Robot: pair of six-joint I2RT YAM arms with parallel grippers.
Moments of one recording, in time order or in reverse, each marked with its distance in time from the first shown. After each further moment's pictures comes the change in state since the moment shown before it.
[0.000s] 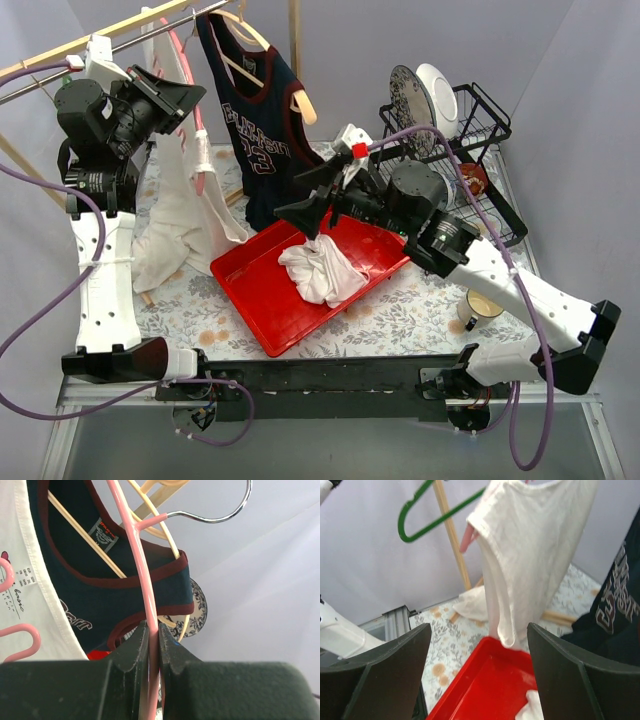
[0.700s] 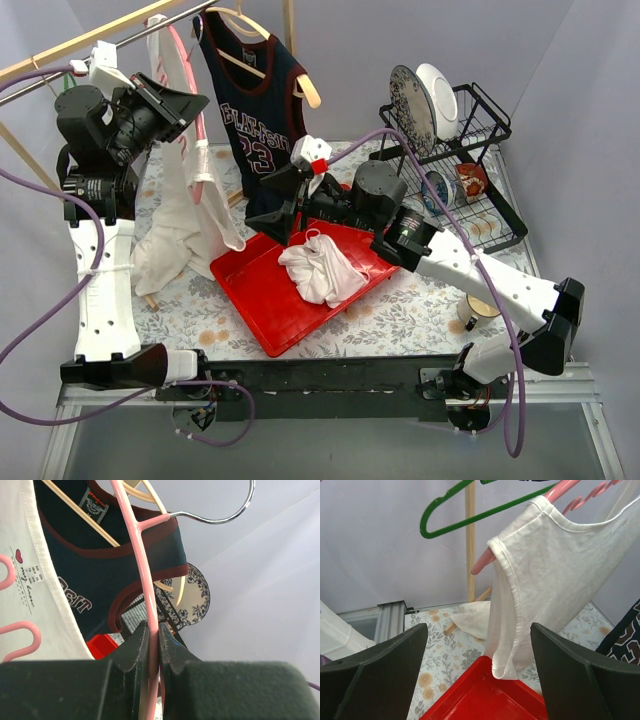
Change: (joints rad) left arm -0.002 -0.041 -0.022 -0.056 0.024 0.044; right arm 0.052 0.183 0.083 0.160 -0.103 -0.144
